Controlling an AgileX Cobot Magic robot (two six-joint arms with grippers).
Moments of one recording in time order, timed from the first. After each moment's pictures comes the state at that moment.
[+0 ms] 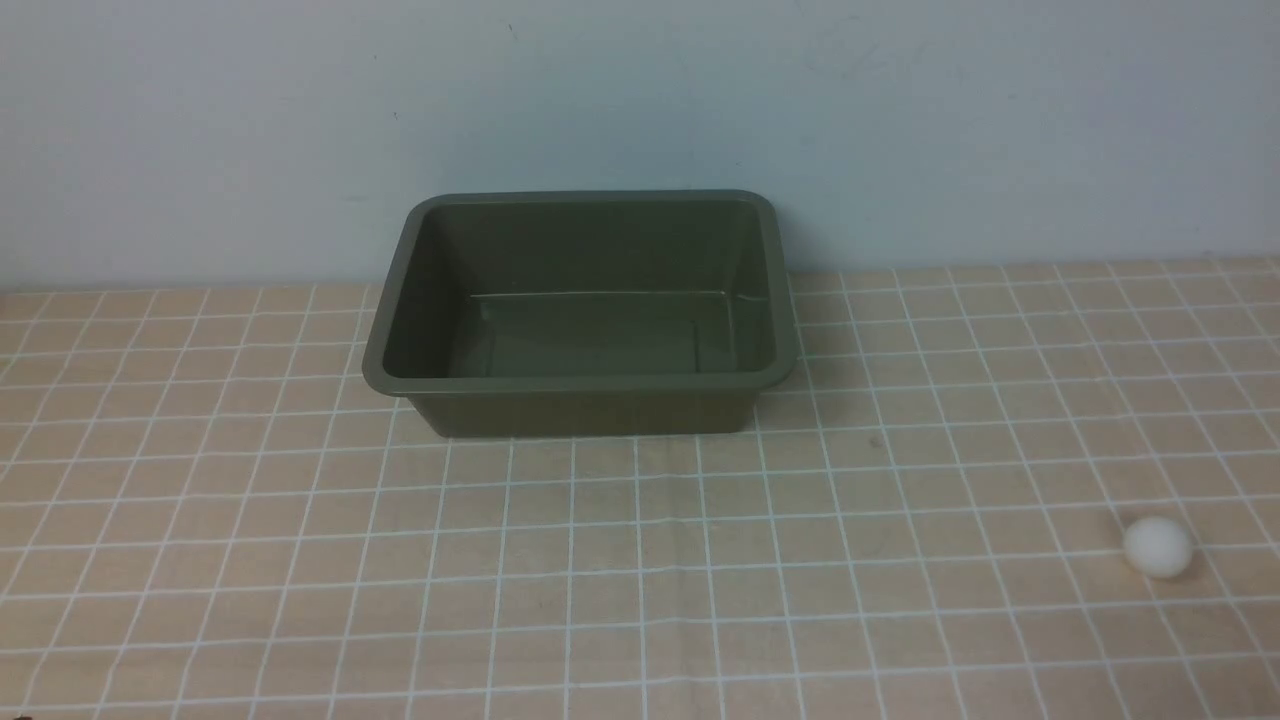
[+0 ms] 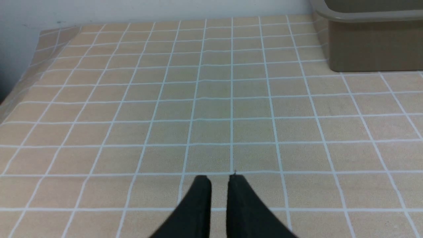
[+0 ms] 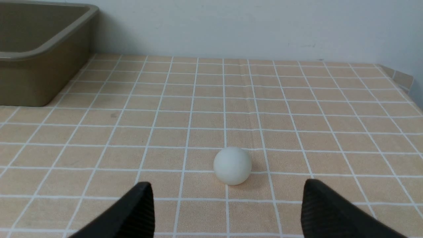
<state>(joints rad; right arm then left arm) -0.02 -0.01 0.02 0.03 0.41 -0.03 0.07 -0.01 0.03 0.05 0.40 -0.03</state>
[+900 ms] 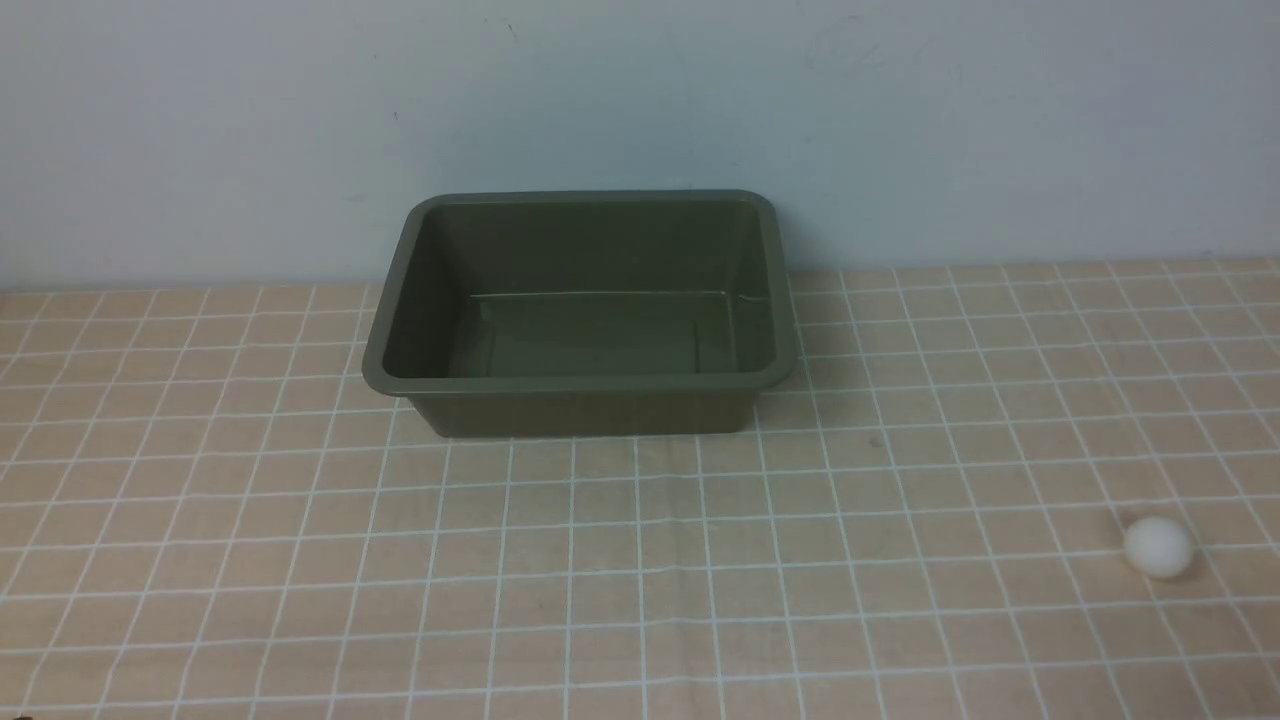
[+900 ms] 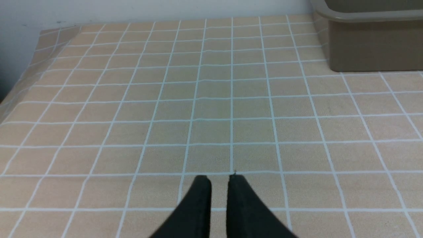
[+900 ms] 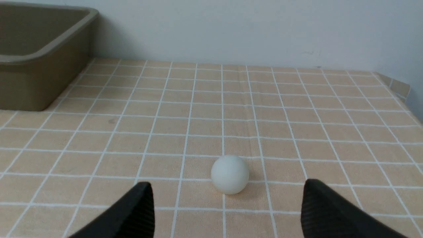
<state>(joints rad) -0.02 -0.01 0.03 0.03 0.34 -0.04 0.07 -0.01 0.03 0.05 0.40 -0.03</state>
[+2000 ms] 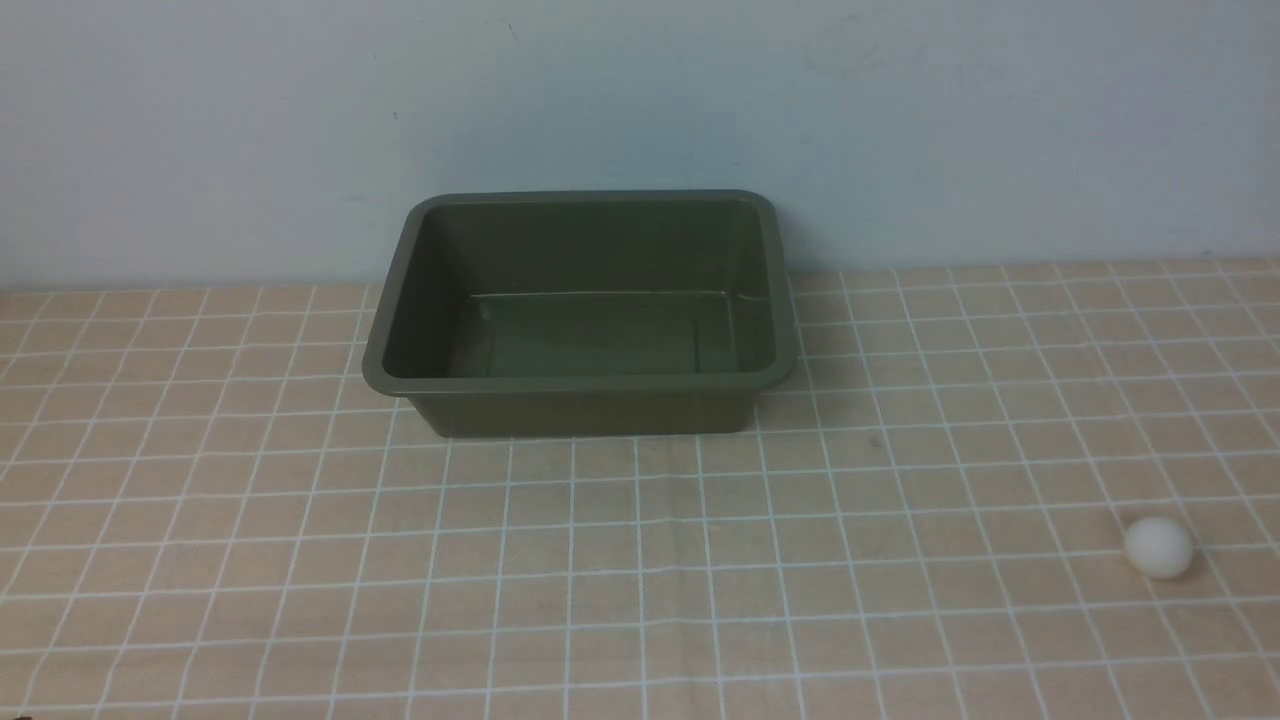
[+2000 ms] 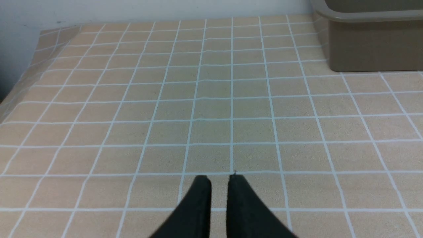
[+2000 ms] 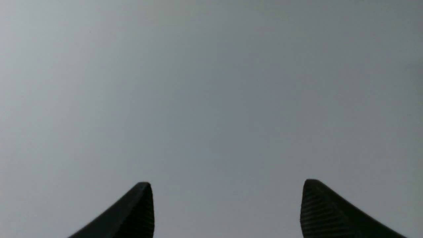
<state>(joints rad) -0.02 -0.01 0.03 0.02 -0.60 0.02 0.07 -0.01 0.03 0.05 0.40 -0.03</state>
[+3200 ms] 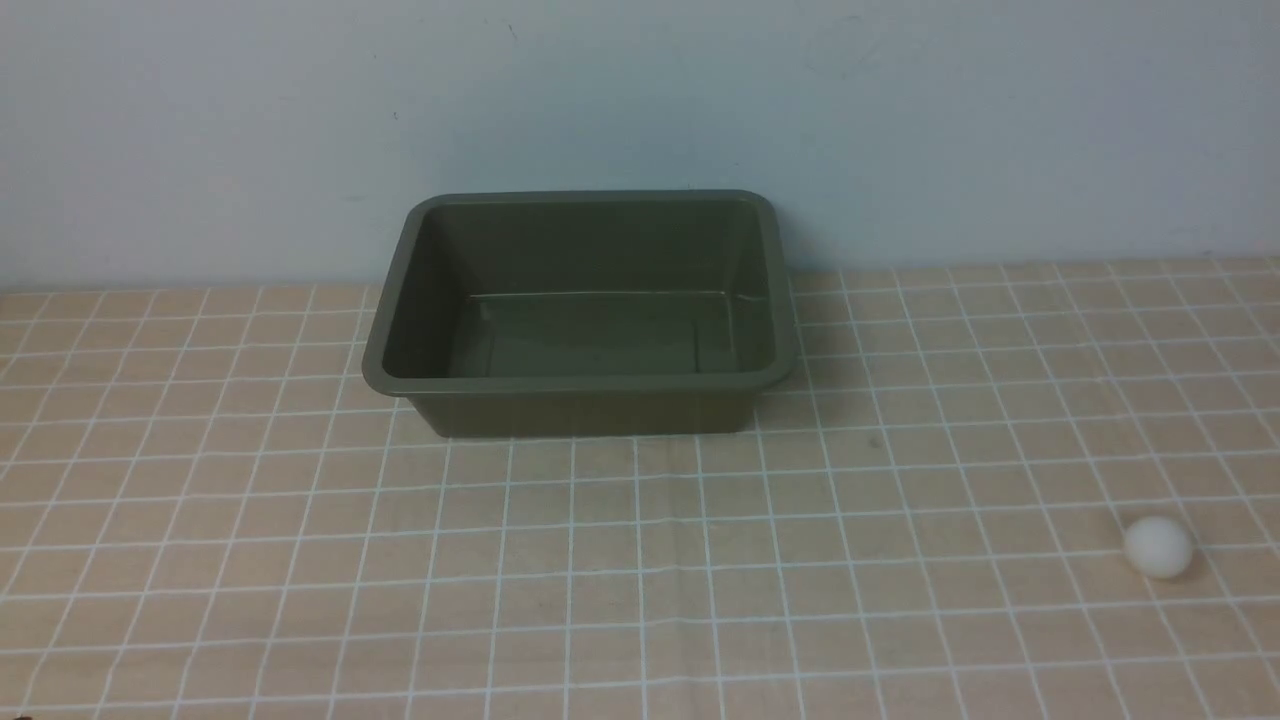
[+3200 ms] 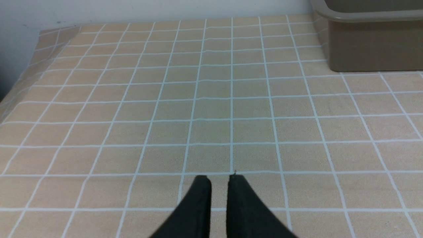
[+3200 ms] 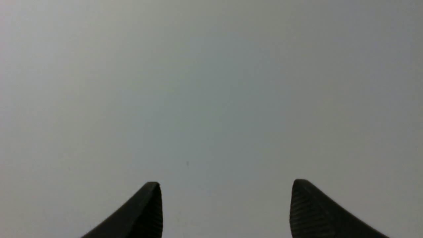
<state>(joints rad) -0.02 0.51 -0.69 -1.42 -0.14 1.44 0.07 -0.01 0.03 0.05 0.40 -0.03</state>
